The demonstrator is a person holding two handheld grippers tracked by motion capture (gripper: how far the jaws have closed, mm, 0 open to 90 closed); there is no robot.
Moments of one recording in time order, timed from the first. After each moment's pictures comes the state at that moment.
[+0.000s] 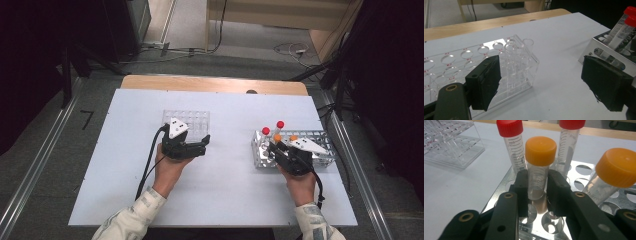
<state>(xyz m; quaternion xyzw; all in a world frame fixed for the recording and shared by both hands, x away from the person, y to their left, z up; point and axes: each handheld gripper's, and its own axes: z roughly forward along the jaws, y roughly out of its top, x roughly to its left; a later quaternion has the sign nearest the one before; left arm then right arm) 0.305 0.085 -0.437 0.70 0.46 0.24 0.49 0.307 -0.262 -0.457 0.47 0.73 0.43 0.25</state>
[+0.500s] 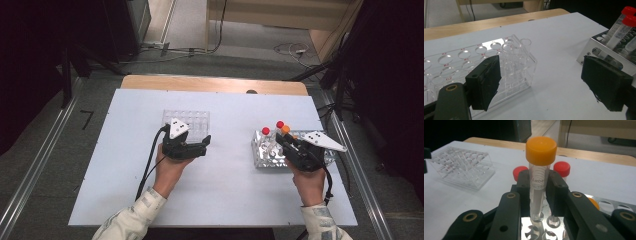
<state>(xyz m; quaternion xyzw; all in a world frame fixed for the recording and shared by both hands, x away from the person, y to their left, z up) 0.305 0.085 -0.437 0.70 0.46 0.23 0.49 0.295 -0.268 -0.408 0.45 0.71 0.47 0.27</state>
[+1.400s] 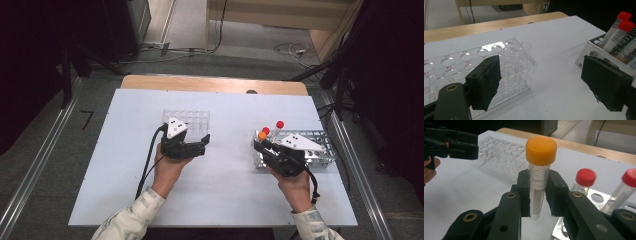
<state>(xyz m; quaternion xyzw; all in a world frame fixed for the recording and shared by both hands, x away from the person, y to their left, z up) 0.303 0.087 -0.433 0.70 0.46 0.23 0.50 0.281 -0.220 -0.407 0.38 0.76 0.48 0.21</state>
